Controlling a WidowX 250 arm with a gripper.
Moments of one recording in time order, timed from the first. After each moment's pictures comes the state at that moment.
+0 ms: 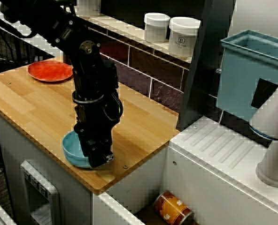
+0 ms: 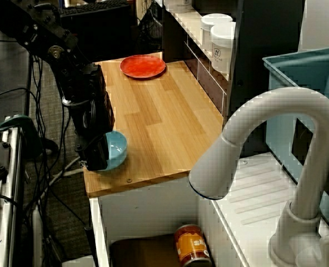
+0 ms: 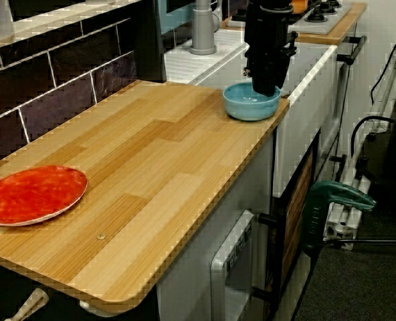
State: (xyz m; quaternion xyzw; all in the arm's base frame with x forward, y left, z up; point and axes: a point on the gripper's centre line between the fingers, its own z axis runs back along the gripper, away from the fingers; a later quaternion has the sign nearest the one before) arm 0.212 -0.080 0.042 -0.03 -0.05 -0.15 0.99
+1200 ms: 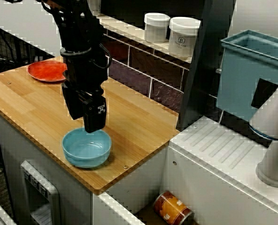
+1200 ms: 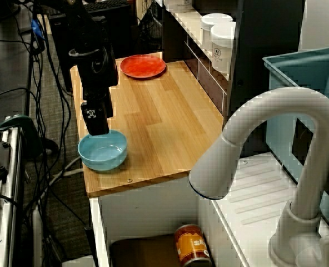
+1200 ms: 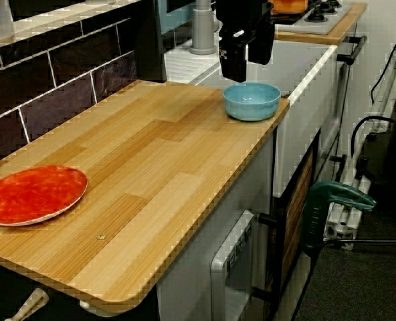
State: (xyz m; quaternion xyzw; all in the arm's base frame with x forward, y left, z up) arm 0.228 -0.039 0.081 -0.08 -0.04 -0.10 0.99
